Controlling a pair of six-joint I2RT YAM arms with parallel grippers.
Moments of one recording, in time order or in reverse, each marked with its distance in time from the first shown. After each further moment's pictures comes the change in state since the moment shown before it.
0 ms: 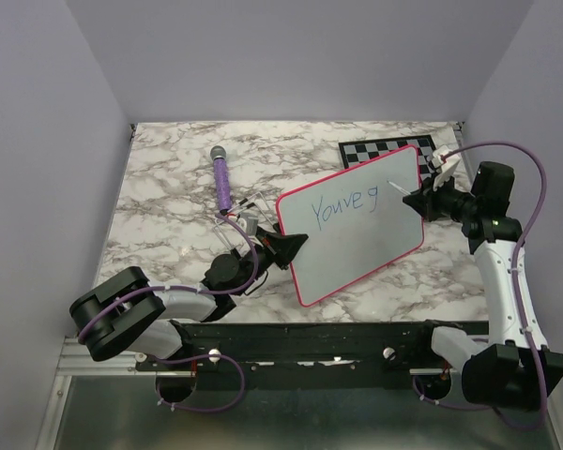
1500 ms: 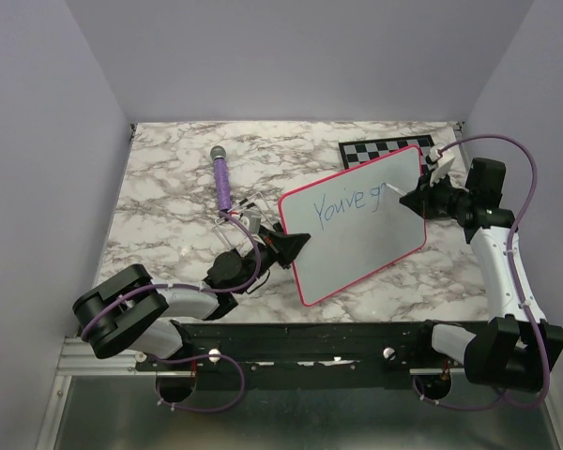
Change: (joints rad) left arm 0.000 0.023 0.020 -0.003 0.012 -0.006; right arm 0.000 0.117 0.000 0.030 -0.013 0.052
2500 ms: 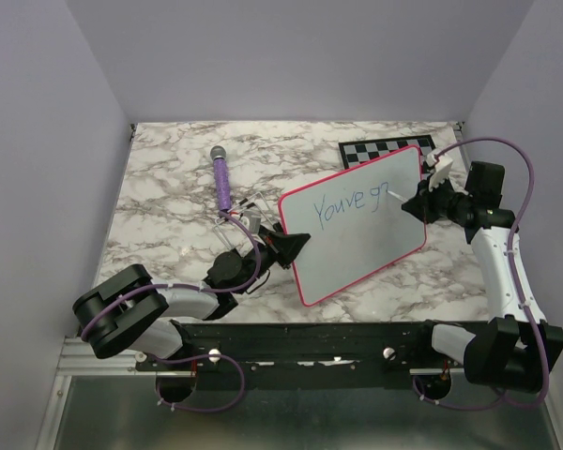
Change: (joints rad) left arm 0.000 0.000 0.000 -0.001 0.000 -0.003; right arm 0.000 -0.002 0.000 -0.076 0.043 -0.066
